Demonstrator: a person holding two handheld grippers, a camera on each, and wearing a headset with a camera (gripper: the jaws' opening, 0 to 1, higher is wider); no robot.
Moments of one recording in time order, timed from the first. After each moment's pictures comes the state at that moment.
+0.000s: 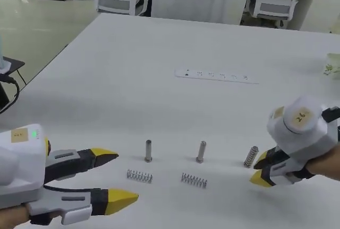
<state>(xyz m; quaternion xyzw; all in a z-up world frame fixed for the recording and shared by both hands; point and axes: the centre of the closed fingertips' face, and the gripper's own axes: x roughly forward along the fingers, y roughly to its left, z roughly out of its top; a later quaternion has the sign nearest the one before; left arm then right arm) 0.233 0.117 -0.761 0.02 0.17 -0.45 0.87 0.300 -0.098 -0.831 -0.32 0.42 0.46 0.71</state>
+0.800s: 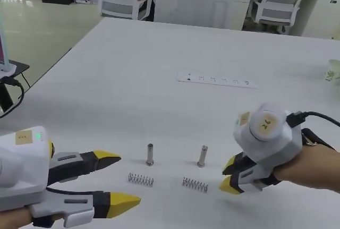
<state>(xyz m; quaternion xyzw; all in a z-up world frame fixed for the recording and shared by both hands) 0.231 0.115 -0.756 0.02 0.17 -0.45 0.87 0.284 -0.029 -0.826 -0.34 0.38 0.52 0.68</state>
